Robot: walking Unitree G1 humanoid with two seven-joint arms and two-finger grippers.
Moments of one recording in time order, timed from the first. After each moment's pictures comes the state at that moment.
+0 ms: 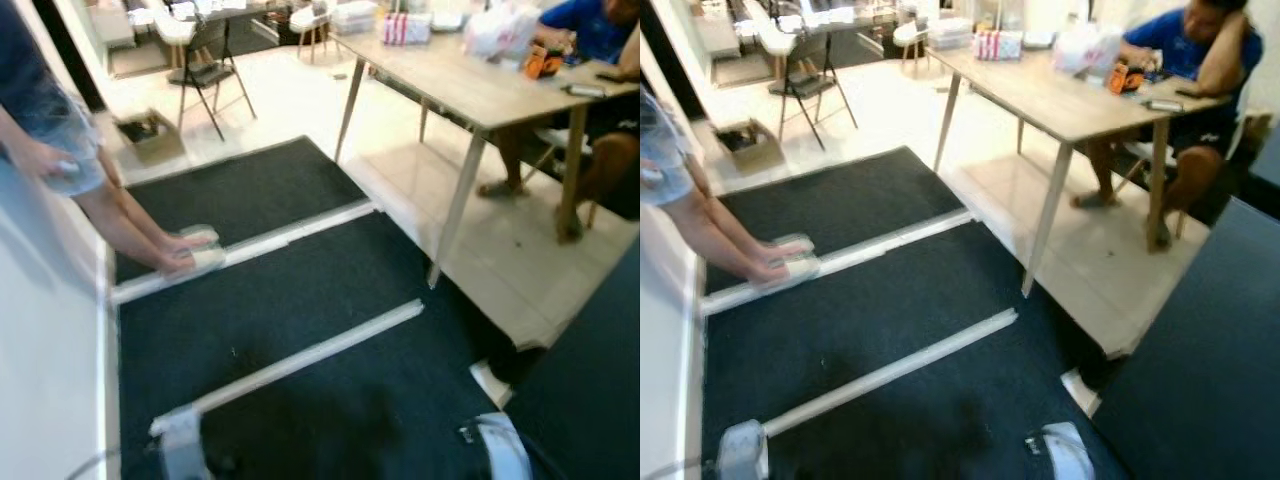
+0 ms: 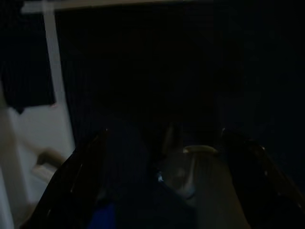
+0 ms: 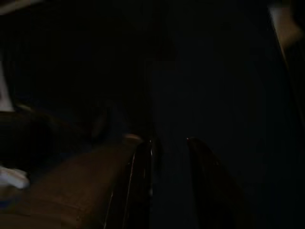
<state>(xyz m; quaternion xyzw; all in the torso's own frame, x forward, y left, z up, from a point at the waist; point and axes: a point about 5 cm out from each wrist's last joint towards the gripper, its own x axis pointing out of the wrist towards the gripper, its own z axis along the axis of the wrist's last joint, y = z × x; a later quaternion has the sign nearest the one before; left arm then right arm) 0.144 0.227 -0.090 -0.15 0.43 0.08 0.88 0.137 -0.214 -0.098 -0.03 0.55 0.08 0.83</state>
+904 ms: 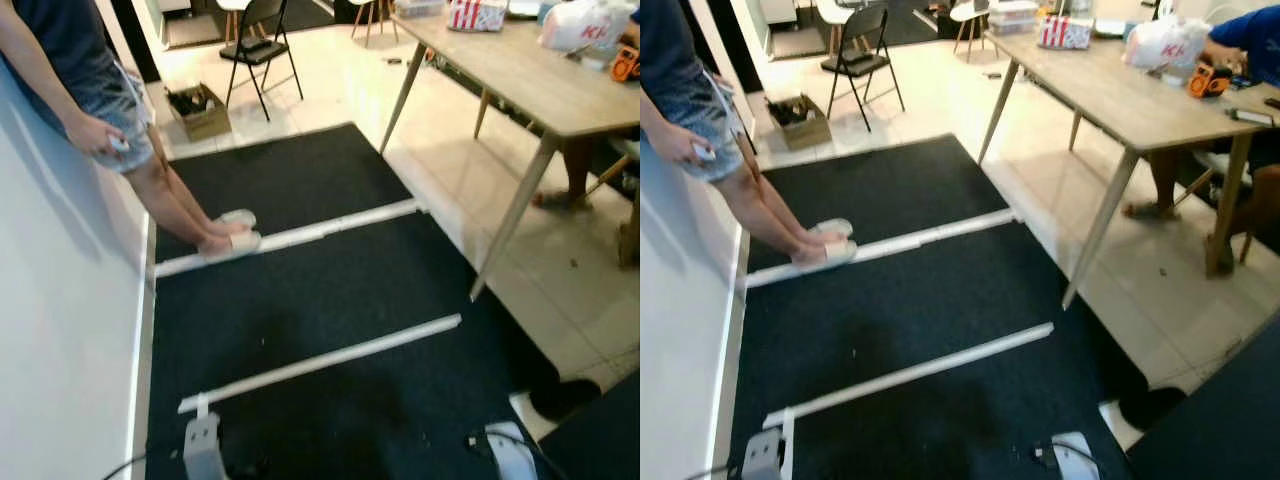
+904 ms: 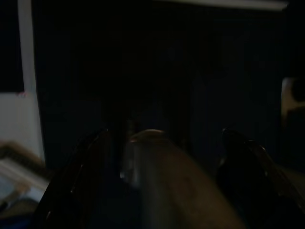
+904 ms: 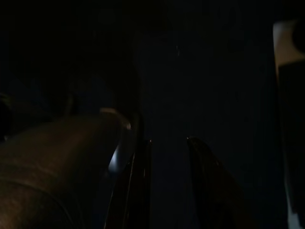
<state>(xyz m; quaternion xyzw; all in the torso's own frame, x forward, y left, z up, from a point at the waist) 0.138 0.204 -0.096 -0.19 0.44 0.04 0.88 0.121 -0.224 -0.102 -0.03 0.56 0.04 0.82</state>
